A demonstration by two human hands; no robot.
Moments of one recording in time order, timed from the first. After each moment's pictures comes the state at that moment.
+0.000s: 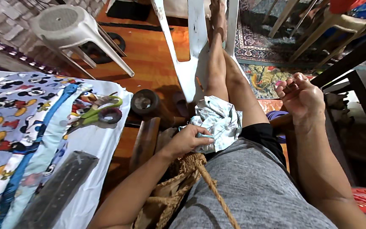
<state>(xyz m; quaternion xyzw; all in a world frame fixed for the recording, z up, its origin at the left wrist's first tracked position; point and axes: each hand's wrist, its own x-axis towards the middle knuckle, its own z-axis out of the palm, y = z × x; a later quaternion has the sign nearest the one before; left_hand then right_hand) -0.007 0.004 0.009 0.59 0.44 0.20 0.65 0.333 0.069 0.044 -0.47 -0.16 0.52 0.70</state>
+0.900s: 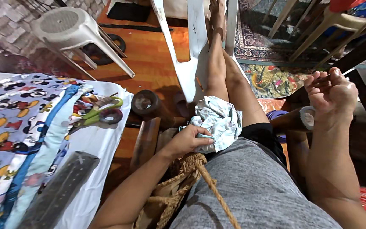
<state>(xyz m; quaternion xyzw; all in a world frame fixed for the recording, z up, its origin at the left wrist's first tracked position) -0.008 0.004 0.008 0.59 0.42 0.20 0.66 0.379 0.063 0.054 -0.43 -0.12 0.42 0.79</state>
